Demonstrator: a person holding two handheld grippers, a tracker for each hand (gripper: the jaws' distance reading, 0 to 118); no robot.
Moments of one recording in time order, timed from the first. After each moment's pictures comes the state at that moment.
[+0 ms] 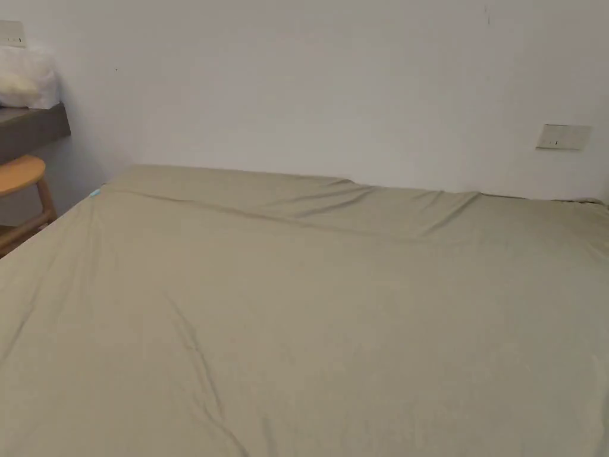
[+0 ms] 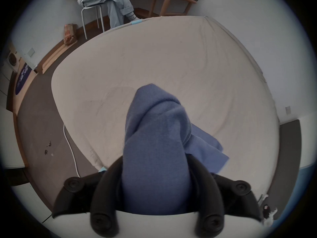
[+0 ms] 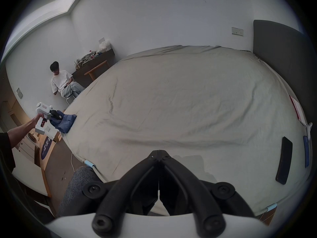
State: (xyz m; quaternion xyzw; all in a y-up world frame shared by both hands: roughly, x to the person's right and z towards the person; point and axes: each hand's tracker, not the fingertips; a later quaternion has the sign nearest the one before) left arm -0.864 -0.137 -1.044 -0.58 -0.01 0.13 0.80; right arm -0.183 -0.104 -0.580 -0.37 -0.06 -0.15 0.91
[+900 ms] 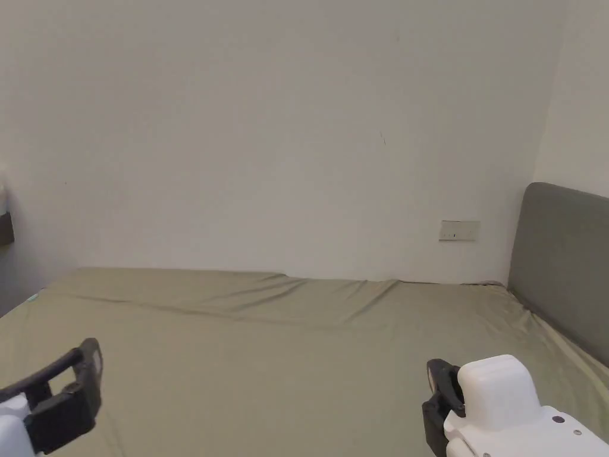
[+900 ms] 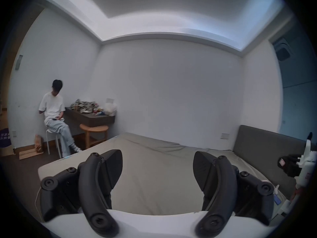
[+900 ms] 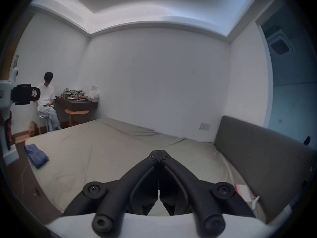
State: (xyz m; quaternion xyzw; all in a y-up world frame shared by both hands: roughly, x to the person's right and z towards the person) left arm -0.531 0.131 -0.724 -0.01 -0.22 0.07 0.97; right arm -0.224 0.120 -0.560 -0.07 -0.23 0.11 0.96
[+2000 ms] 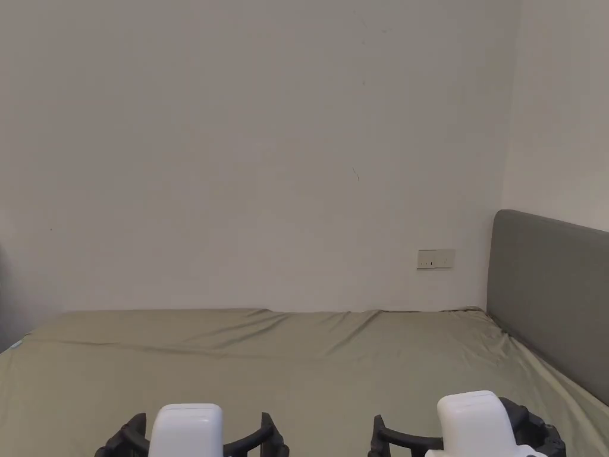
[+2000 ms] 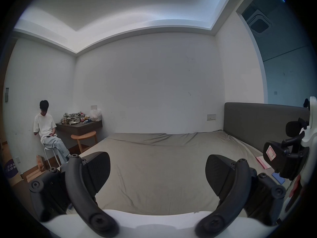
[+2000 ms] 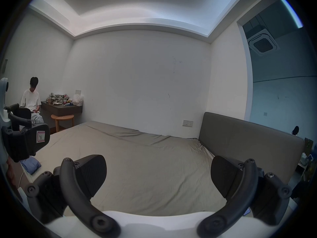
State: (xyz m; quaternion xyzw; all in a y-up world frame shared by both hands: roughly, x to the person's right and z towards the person) left arm -0.397 0.113 -0.626 -0.03 -0.25 -0.03 0.97; right arm -0.215 0.118 -0.510 -0.06 -0.29 0.07 0.95
